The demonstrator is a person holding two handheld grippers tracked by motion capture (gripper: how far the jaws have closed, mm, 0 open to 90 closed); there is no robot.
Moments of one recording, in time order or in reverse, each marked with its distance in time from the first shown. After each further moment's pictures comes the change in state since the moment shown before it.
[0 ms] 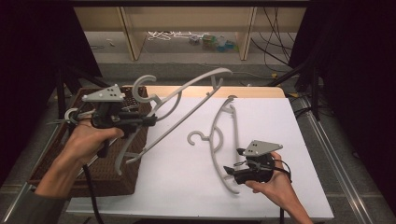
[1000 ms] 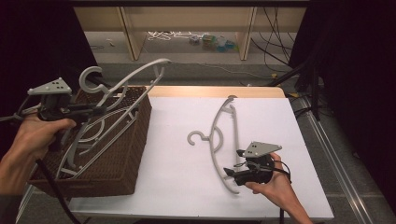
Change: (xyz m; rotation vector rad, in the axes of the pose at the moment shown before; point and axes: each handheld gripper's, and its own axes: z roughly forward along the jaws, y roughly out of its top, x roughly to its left) left arm 0.074 -0.038 -0.073 0.052 0.285 -0.031; right arm 0.000 -0.003 0.002 0.013 0.013 0.002
